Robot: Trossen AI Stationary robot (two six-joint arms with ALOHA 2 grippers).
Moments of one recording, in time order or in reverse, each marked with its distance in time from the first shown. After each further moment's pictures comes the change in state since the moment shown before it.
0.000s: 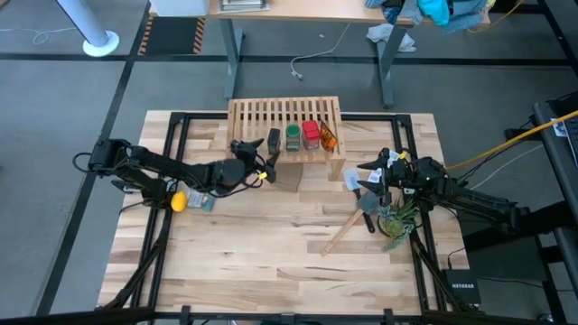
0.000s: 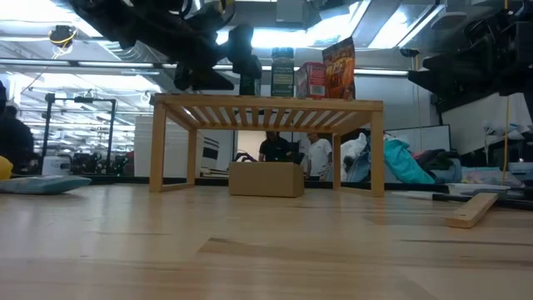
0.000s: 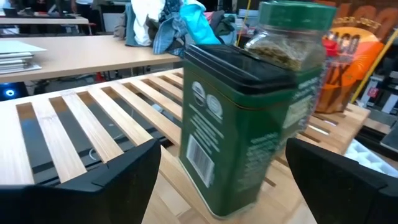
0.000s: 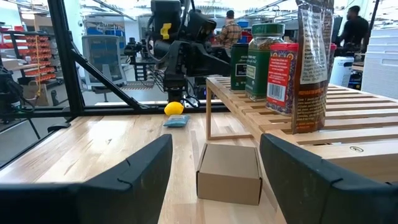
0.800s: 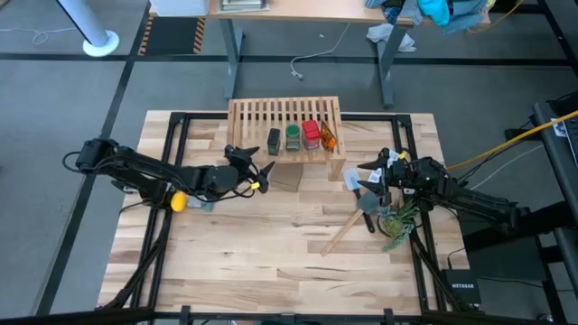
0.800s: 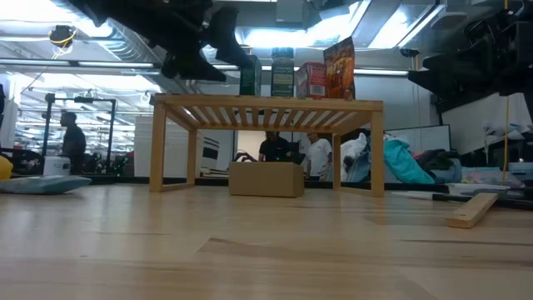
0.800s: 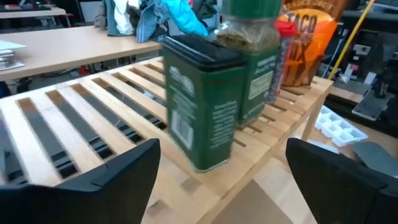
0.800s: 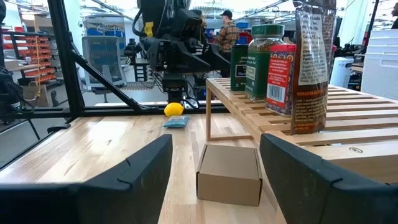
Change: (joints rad) left arm -0.089 -0.116 -0.002 -0.216 -0.003 -0.036; right arm 0.000 0.000 0.000 0.001 0.000 0.000
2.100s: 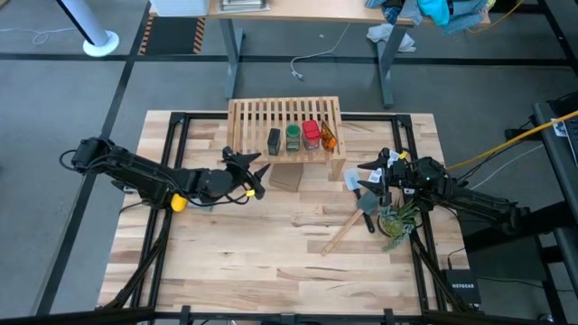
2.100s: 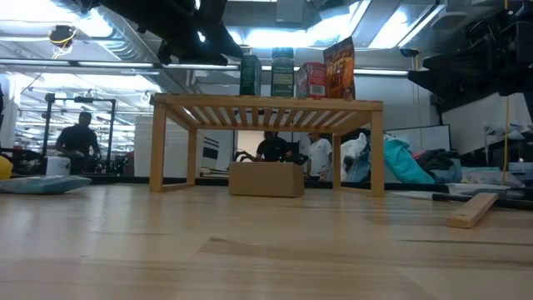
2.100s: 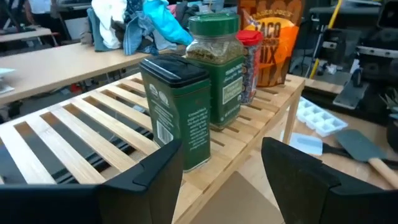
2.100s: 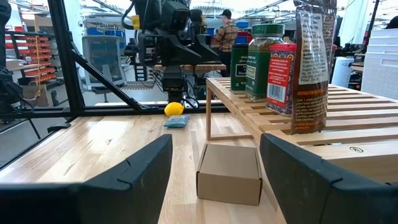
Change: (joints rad) left arm -0.071 -0.063 0.002 -0.041 -0.015 0.088; right arm 0.000 0.000 0.000 0.000 0.000 0.000
